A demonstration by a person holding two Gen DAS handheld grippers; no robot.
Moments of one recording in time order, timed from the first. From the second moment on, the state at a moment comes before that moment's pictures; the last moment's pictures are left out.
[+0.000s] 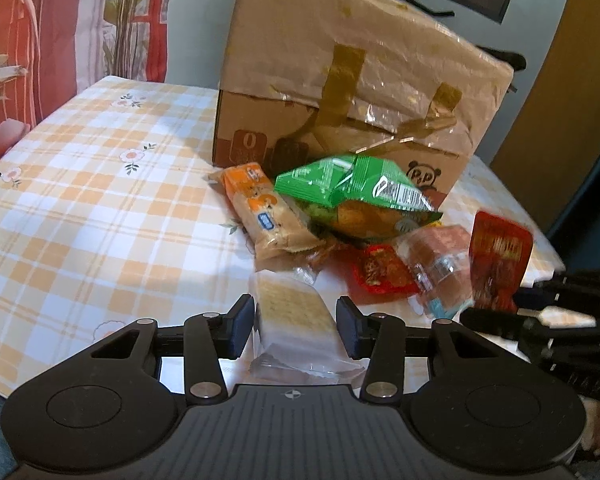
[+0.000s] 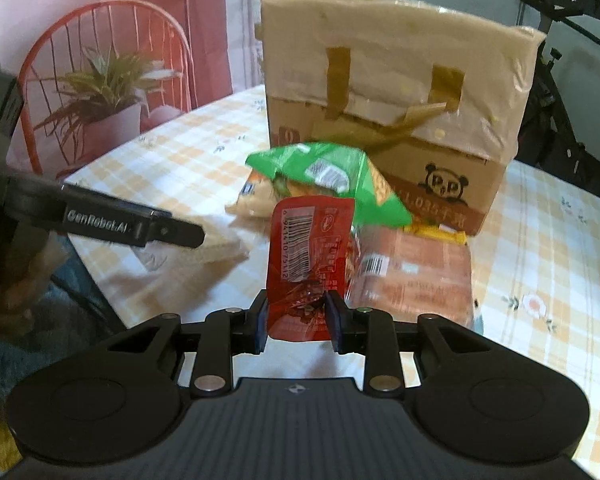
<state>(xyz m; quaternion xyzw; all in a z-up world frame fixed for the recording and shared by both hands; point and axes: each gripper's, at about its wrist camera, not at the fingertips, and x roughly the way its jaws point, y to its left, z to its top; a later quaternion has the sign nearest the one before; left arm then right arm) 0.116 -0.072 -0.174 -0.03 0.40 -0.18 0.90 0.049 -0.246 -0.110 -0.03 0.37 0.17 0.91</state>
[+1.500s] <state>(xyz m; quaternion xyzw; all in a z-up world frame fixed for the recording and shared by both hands) 0.146 -0.059 -0.086 -0.04 0.25 -0.18 0.95 0.068 -0.263 -0.054 -0.02 0.28 0.16 0.95</state>
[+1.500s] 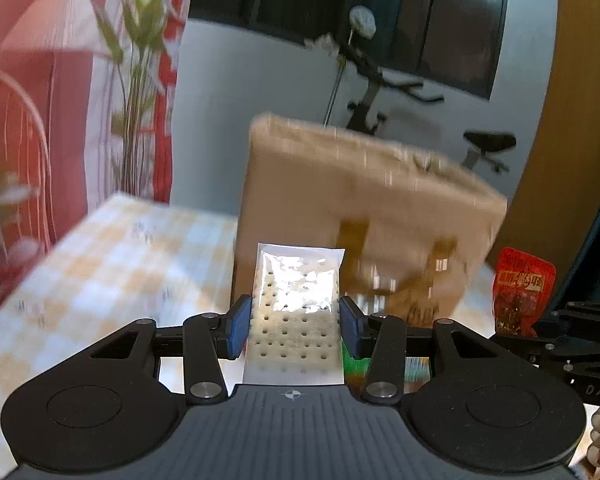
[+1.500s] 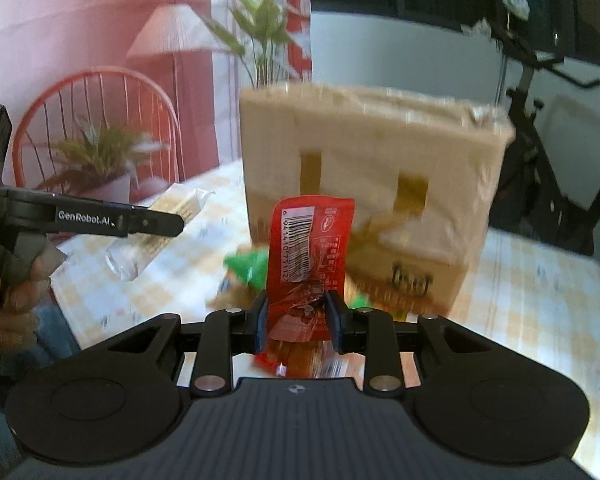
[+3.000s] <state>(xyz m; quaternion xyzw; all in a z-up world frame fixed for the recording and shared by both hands) 0.305 -0.135 -0.008 -0.01 0.26 -0.21 0.94 0.270 -0.318 0.009 0.02 0.26 0.12 0.96</state>
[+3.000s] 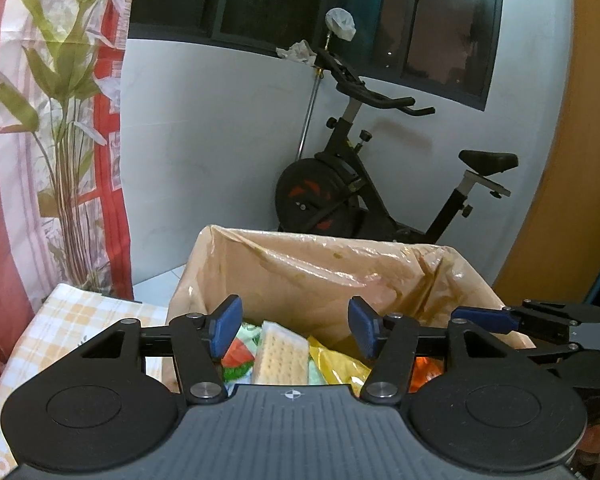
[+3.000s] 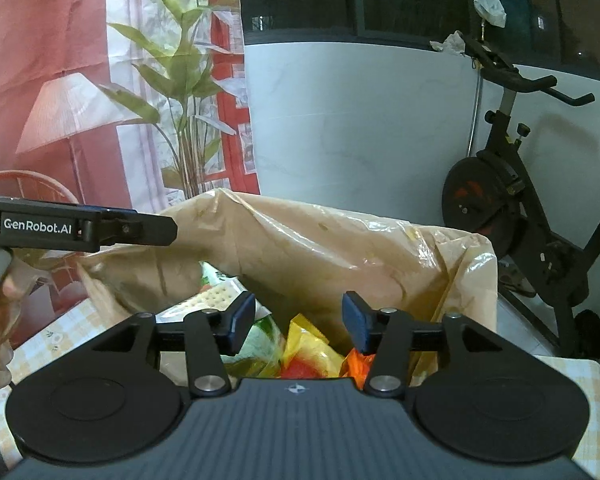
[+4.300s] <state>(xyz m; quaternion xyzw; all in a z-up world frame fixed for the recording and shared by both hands) 0.239 -0.171 -0.149 0.01 0.40 -0.26 0.88 0.122 -0.322 -0.081 0.04 0.32 0.06 0.94</state>
